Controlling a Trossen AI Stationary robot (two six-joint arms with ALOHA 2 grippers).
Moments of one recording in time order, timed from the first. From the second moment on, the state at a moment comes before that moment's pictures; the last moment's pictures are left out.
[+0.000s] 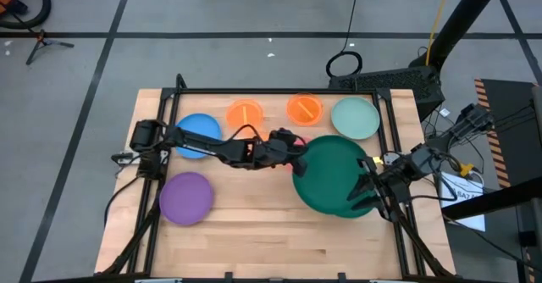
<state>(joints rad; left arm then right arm) -0.06 1.90 1.38 0.09 -0.41 -0.59 0.61 0.69 0.60 0.12 0.08 -0.46</state>
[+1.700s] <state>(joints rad) -0.08 2.12 1.47 0.10 -0.47 -0.72 0.64 0.69 0.60 0.09 0.21 -0.46</state>
